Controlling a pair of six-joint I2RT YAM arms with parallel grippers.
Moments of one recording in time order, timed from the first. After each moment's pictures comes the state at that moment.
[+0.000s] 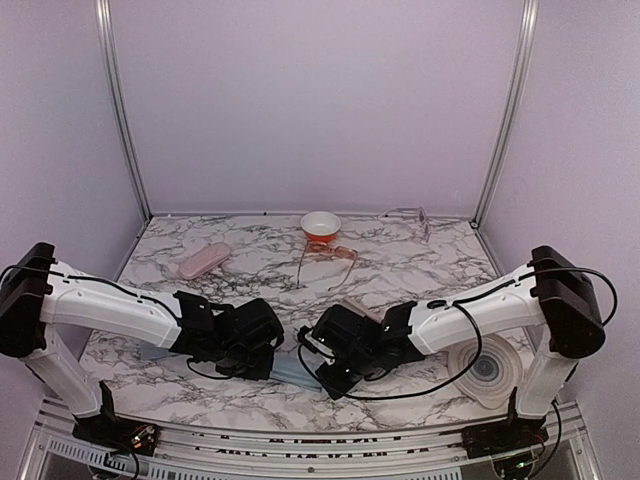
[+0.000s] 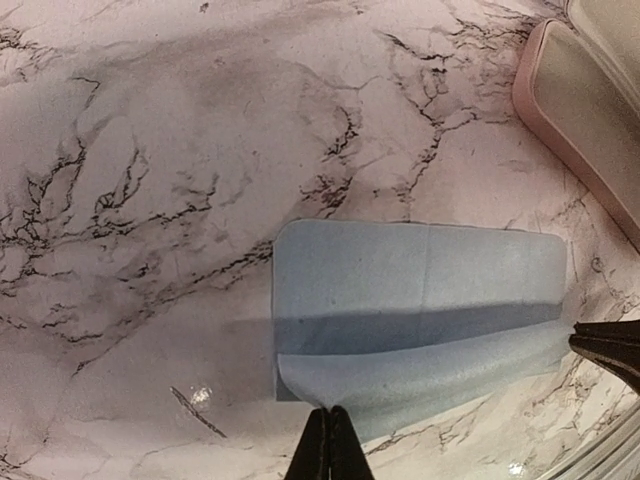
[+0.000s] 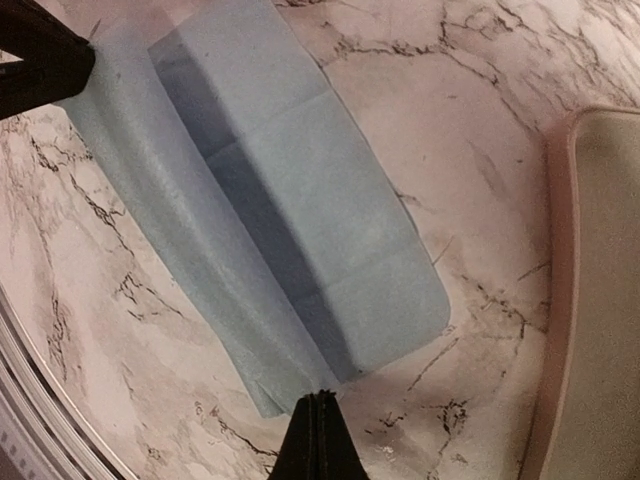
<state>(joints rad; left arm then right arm) -1.15 1.60 0.92 -0.52 -0.20 -0.93 1.19 1.77 1.03 -0.36 0.01 0.42</state>
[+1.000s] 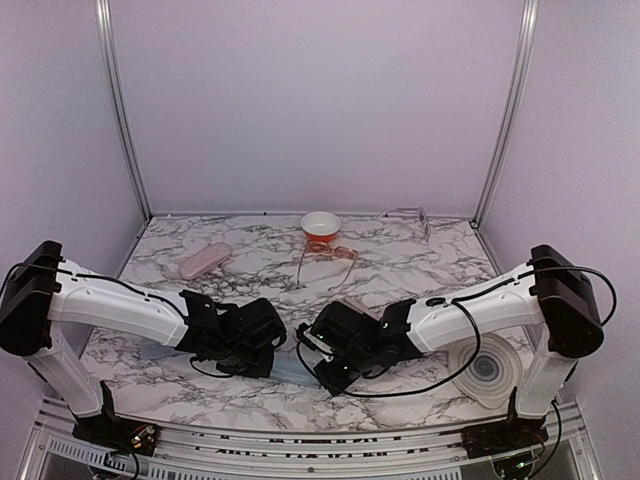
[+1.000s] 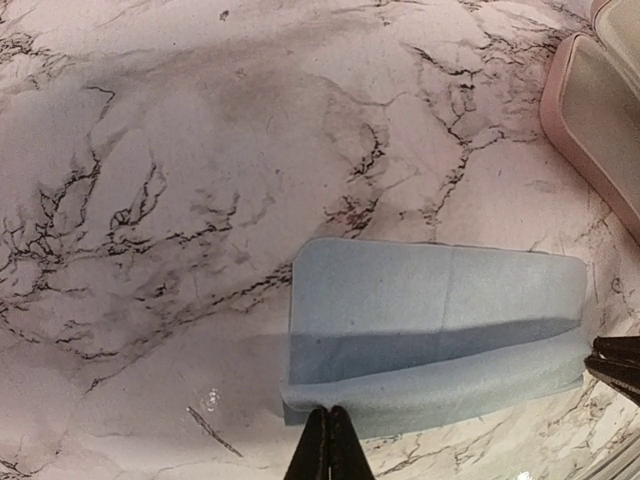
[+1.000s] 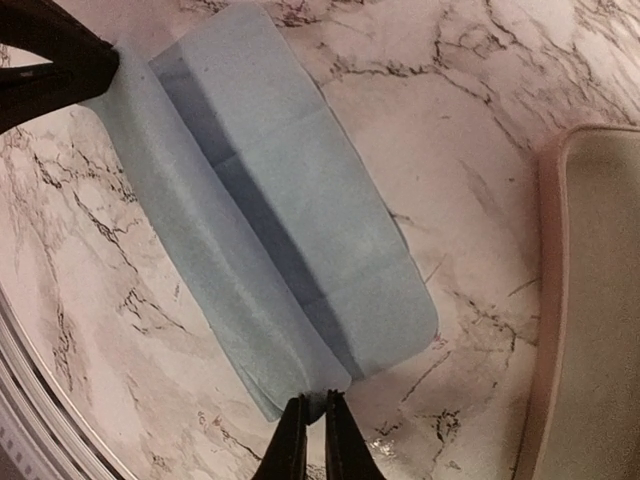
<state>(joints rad) -1.14 1.63 0.94 -0.53 -0.22 -0.93 1.18 1.78 1.05 -0.36 0.01 0.42</state>
